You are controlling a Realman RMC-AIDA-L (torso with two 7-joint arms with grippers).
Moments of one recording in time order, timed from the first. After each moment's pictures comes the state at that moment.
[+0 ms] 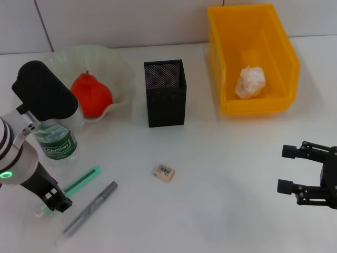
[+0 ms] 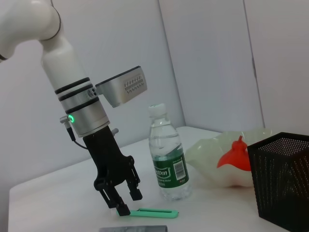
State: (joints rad) left arm -0.50 -2.08 1.65 1.45 2.79 1.61 -2.60; right arm 0.24 2.00 -0.62 -0.67 -1.89 -1.84 1.16
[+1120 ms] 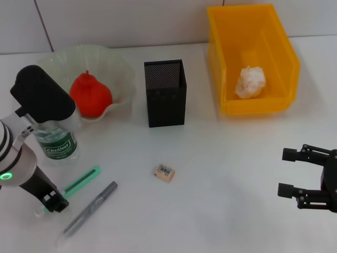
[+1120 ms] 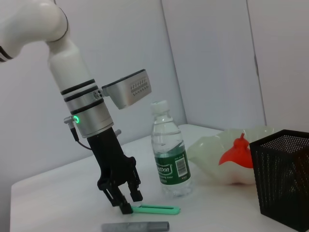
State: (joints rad) left arm -0.50 -2.08 1.64 1.40 2.79 1.58 -2.60; right arm 0.23 2.00 -0.62 -0.67 -1.90 -1.84 1.15
